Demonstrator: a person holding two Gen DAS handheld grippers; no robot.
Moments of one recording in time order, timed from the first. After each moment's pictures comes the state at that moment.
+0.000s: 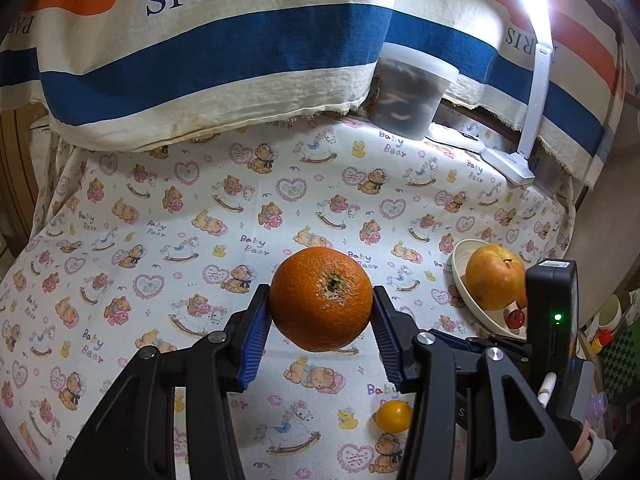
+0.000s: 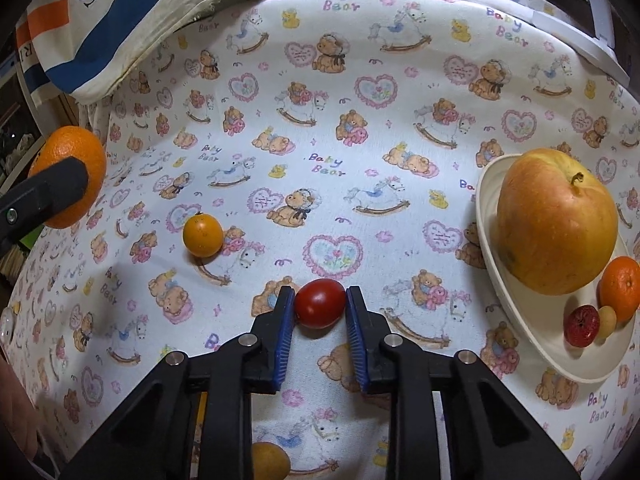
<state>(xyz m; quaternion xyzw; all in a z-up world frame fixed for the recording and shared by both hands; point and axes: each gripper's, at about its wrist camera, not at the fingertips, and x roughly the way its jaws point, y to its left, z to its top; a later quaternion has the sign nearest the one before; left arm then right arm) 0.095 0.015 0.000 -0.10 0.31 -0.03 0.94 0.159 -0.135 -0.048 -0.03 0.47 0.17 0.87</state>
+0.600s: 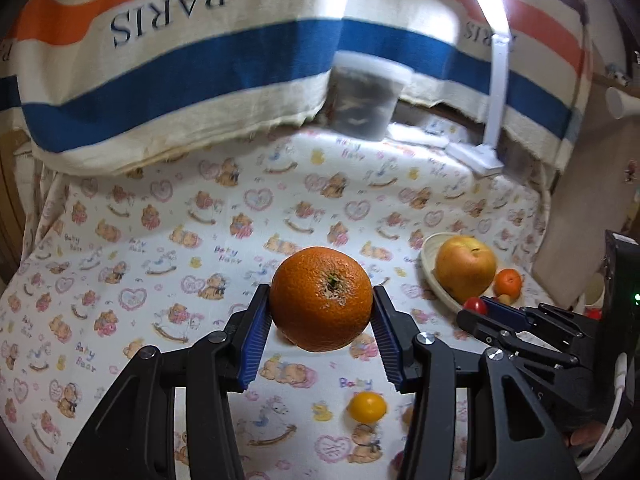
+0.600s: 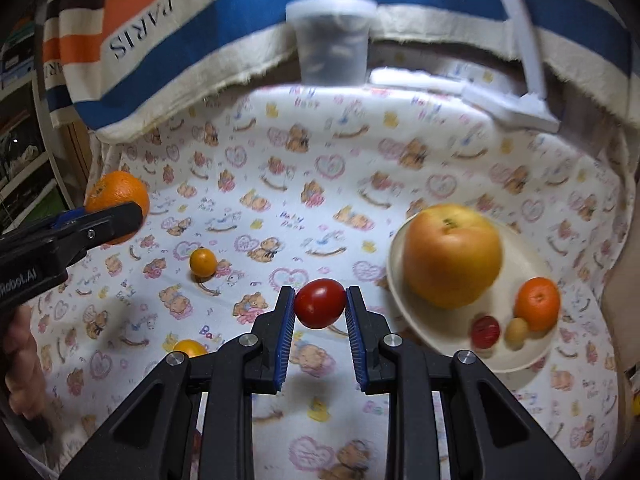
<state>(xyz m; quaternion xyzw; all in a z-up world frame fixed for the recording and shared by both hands) 0.078 -0.006 0.015 -0.07 0.29 -0.07 0.95 0.103 -0.189 0.011 -0.04 0.36 0.15 0.92</state>
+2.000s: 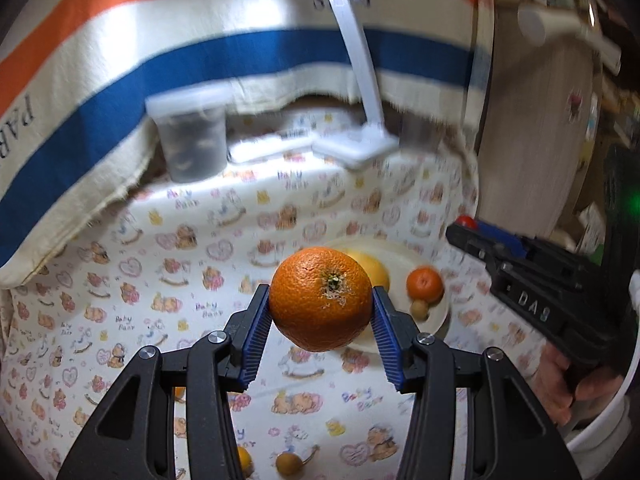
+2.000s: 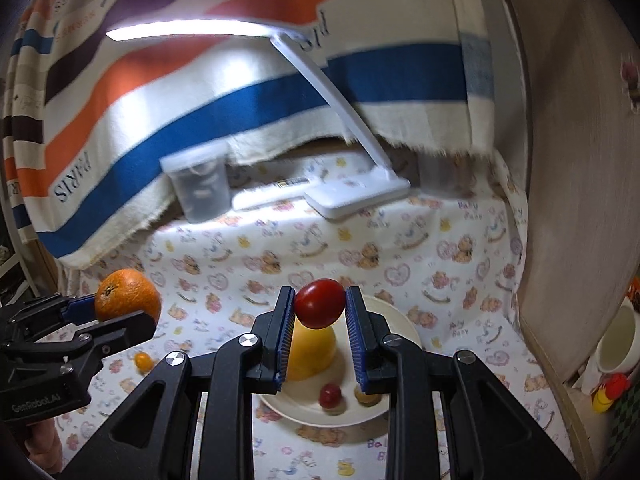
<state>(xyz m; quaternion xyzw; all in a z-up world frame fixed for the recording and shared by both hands) 0.109 -0.148 0.052 0.04 0.30 -0.17 0.94 0.106 -0.320 0.068 0.05 0.26 0.05 0.96</state>
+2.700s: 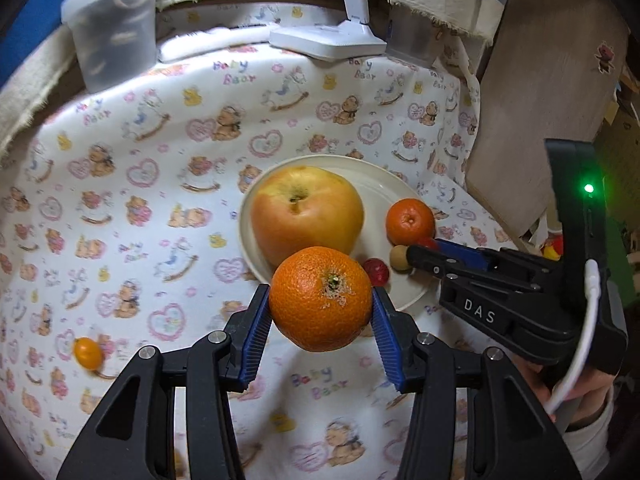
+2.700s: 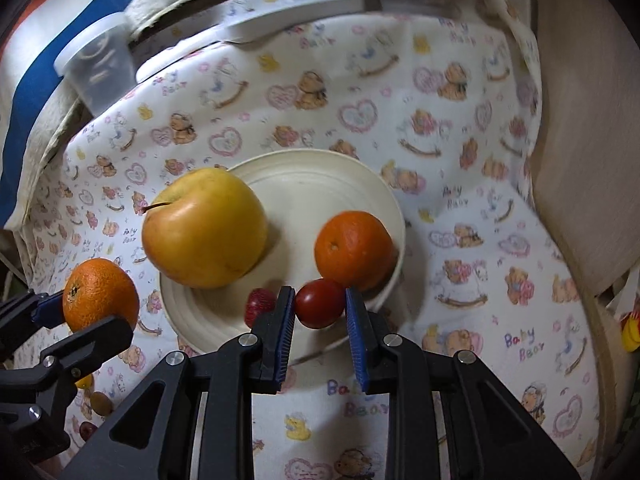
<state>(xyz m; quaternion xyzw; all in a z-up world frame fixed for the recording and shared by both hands) 0.155 -0.192 -0.003 0.02 0.43 -0.21 0.88 0.156 -0.352 -0.021 0.09 0.47 0.01 0.88</state>
